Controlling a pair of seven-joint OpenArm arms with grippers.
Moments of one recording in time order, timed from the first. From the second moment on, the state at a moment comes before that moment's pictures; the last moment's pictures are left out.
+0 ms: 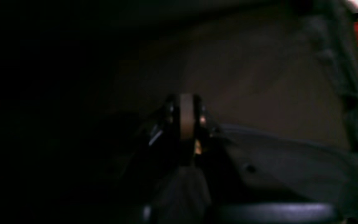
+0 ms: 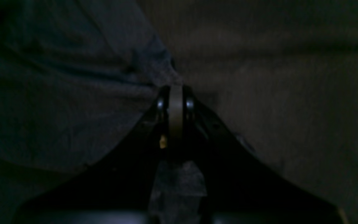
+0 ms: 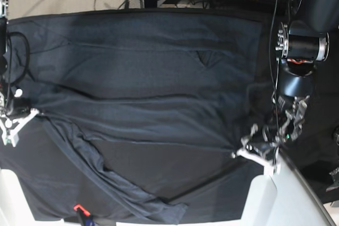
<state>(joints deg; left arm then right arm) -33.2 -18.4 6.6 31.3 -40.4 -17.0 22.5 16.4 27.3 -2.4 51.2 24.2 9.2 -37.6</state>
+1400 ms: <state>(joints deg) -26.8 -19.5 1.1 48.5 -40.6 -16.8 32.5 17.0 27.2 -2.3 47.0 24.0 9.2 -30.5</state>
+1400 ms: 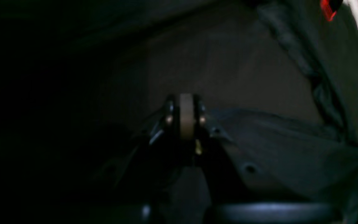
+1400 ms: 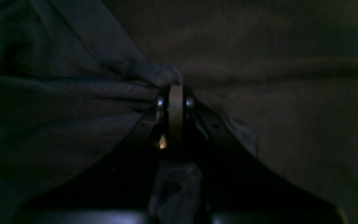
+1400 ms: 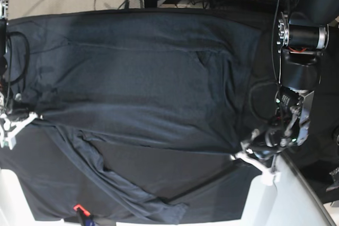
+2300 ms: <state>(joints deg) -13.7 -19.7 -3.5 68.6 -40.5 -16.8 45.4 10.6 27.4 -2.1 54.6 24.0 9.3 -33.2</state>
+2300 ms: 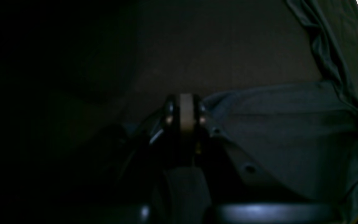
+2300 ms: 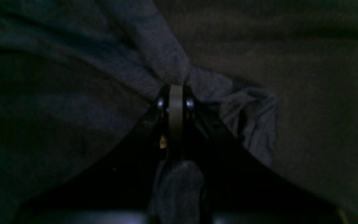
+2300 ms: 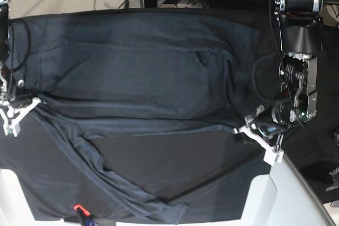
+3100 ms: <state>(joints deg) -7.6 -23.0 -3.6 74.7 -40.5 -17.0 48.6 3.0 29.3 5.1 60.8 24.0 9.1 -33.5</state>
